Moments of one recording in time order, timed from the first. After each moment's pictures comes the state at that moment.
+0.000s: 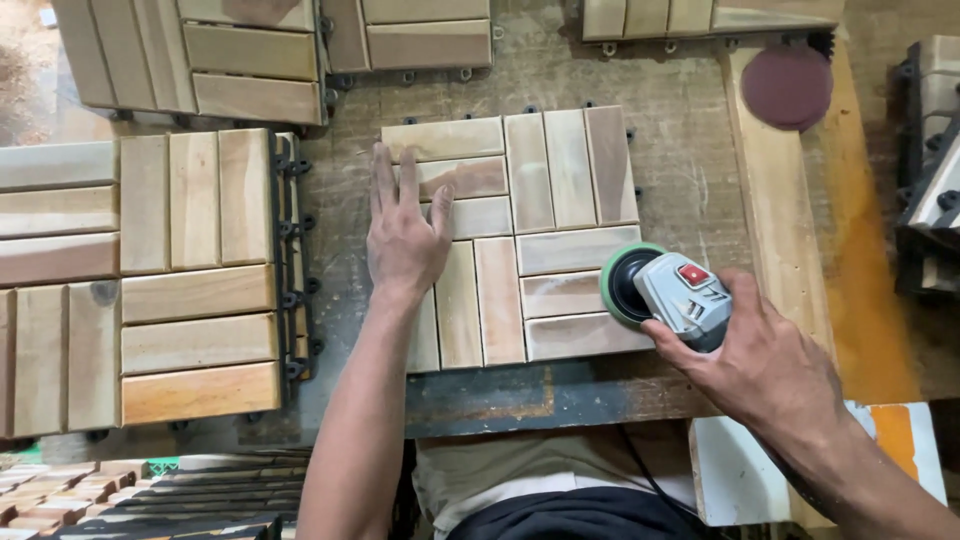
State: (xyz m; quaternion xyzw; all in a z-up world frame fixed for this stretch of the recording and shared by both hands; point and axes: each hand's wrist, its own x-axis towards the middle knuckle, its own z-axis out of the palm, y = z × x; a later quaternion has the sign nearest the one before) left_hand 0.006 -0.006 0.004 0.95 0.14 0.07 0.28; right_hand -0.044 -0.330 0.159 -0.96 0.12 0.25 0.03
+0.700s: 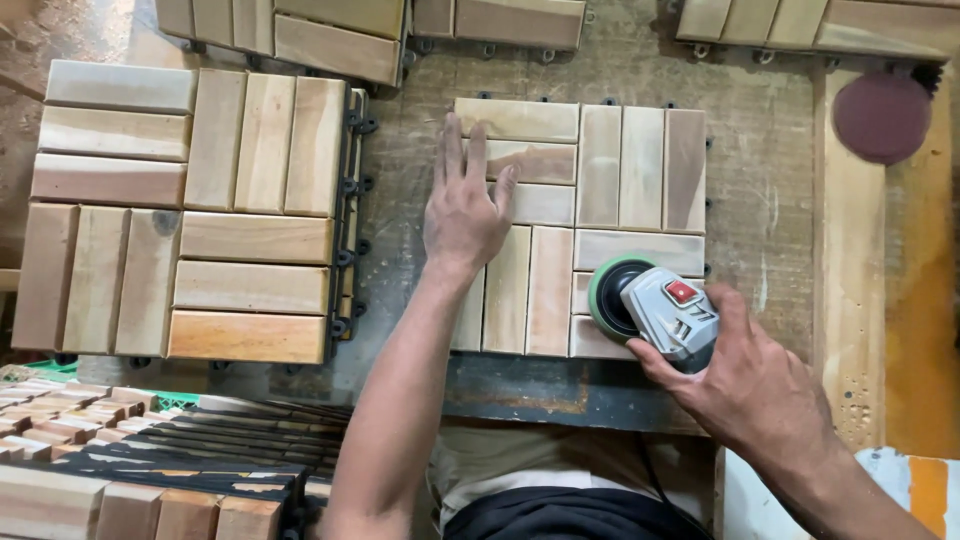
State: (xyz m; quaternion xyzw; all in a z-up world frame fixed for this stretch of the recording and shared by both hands) left_hand 0.006 -0.002 -0.008 0.95 0.13 0.11 0.27; right_hand -0.059 -0.283 0.146 -0.98 -0.01 0.21 0.01
